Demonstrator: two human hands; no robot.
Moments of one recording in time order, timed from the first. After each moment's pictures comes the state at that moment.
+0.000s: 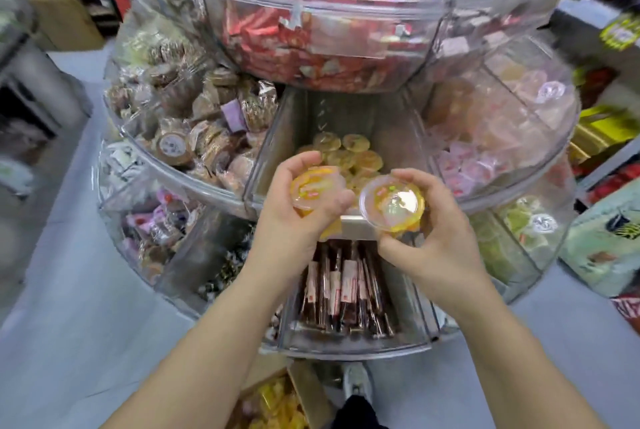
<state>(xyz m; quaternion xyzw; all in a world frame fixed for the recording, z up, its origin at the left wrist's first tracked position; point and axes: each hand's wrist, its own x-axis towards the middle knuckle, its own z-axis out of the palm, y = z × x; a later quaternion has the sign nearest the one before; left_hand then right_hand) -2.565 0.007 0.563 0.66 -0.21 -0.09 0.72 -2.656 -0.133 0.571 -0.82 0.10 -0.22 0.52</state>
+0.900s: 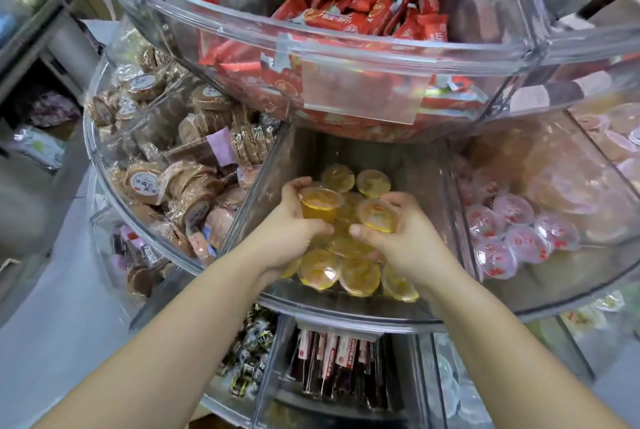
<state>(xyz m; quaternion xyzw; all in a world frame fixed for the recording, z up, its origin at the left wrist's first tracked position) -2.438 -0.052 0.523 0.72 -0.07 -0.28 0.63 -2.513 -0.207 0.532 -0.80 0.22 -0.01 0.57</state>
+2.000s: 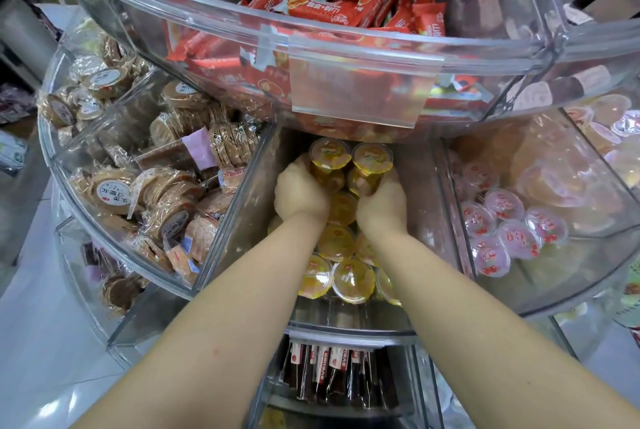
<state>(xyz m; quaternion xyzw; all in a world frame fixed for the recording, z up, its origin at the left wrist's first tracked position) -2.389 -0.122 0.497 0.92 0.01 -0.04 0.40 -2.443 -0.204 0.504 -0.80 0.37 -0.12 0.45</state>
